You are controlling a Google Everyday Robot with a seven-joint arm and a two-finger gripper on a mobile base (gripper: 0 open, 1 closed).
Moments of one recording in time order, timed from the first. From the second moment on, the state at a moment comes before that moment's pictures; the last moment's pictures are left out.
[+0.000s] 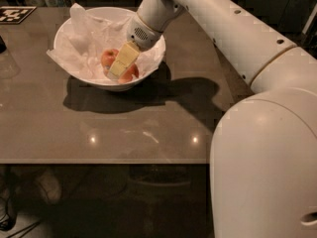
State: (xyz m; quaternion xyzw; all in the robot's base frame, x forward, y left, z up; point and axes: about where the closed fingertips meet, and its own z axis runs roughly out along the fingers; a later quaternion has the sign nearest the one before) arm 0.659 0.083 0.876 -0.56 0.77 0.23 0.18
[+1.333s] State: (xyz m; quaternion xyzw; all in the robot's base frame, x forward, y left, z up) arm 0.659 0.087 0.872 -0.57 0.76 0.24 0.18
